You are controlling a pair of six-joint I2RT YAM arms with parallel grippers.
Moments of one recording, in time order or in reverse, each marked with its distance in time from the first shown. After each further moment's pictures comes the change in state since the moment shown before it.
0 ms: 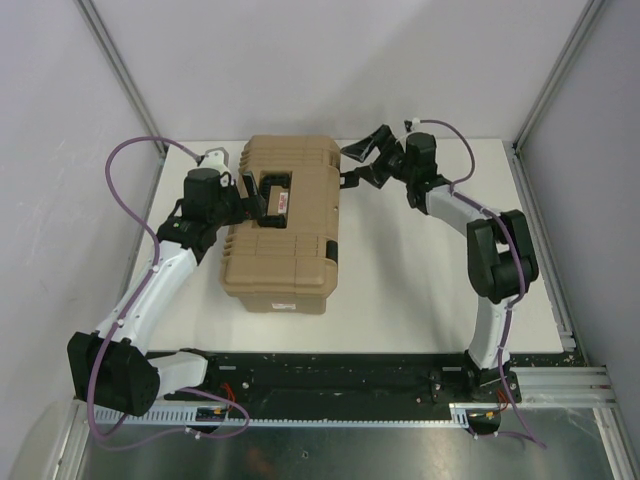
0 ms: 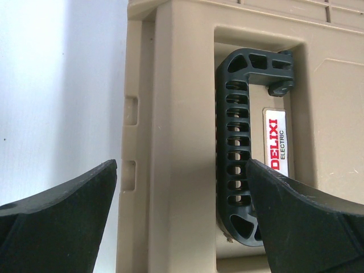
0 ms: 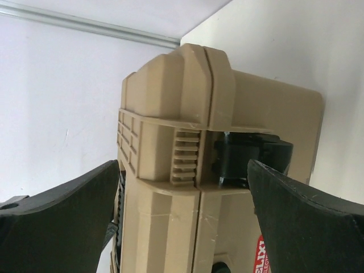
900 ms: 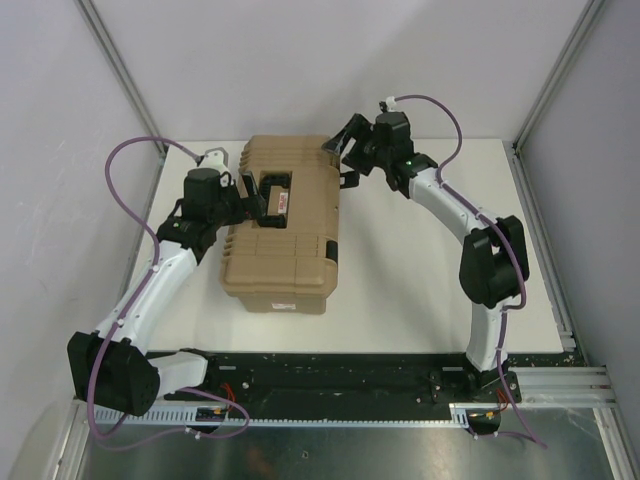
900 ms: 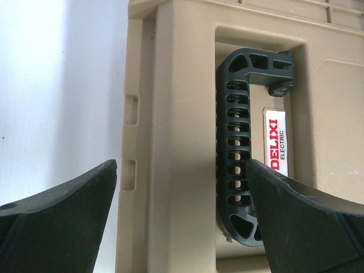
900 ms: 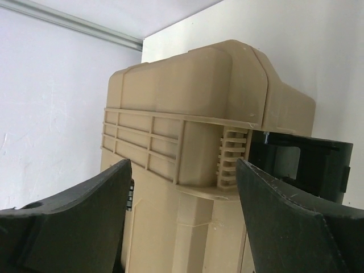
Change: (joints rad) left arm 0.000 0.001 0.002 -0.005 0.000 -0.008; right arm 0.146 0.017 0.299 -0.420 0.240 -0.187
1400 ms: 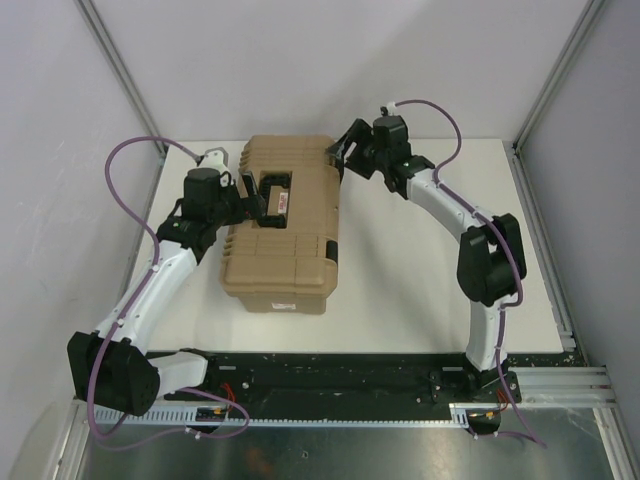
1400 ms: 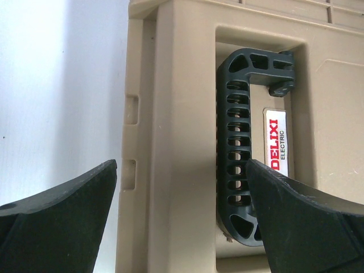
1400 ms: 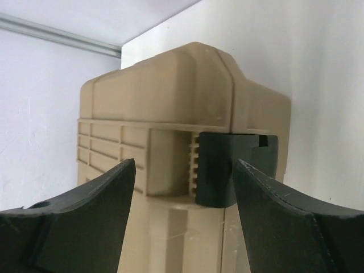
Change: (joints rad) left arm 0.000 0.000 0.002 -0.003 0.000 0.000; right arm -0.010 0.037 -0.007 -0.027 0.064 0.000
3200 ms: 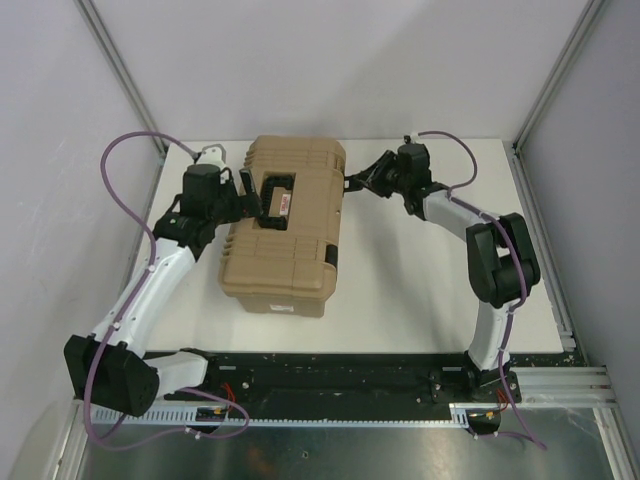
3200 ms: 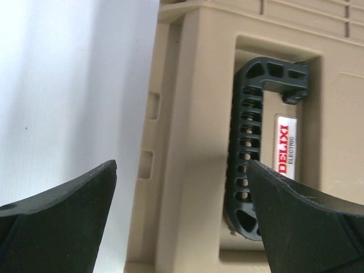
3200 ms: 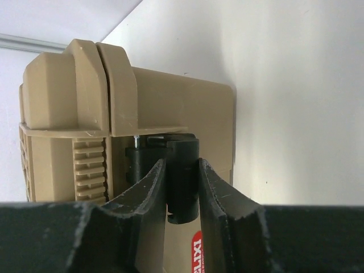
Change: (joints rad) left arm -0.025 -0.007 0.074 -0.097 -0.070 0.000; right arm -0.102 -0.070 -0.367 0.292 -0.100 0.045
